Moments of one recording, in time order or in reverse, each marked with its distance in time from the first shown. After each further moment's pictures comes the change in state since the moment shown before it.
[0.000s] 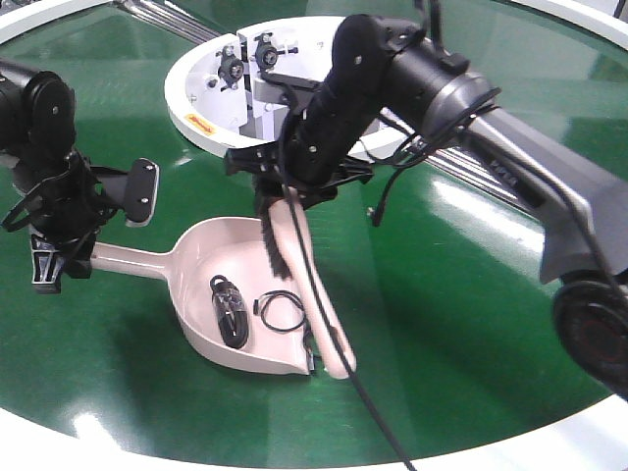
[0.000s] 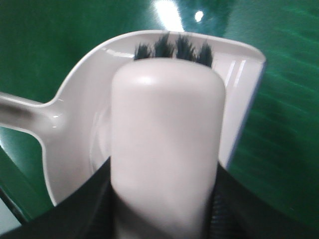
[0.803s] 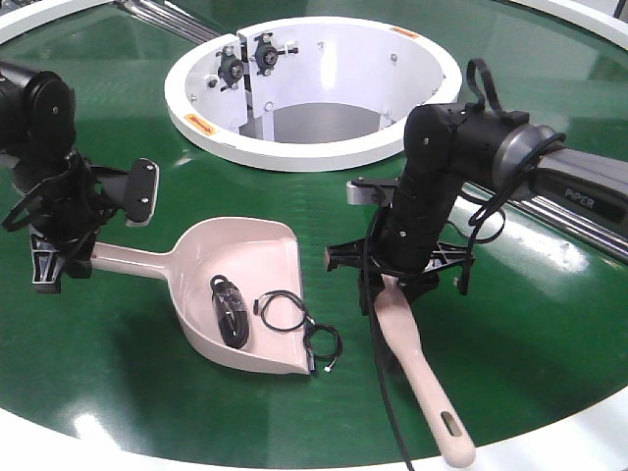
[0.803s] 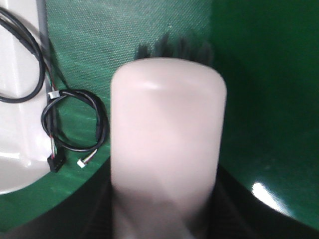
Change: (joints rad) left arm 0.000 0.000 0.000 0.000 0.000 0.000; right arm -0.114 -0.148 0.549 -0.087 -0.017 0.000
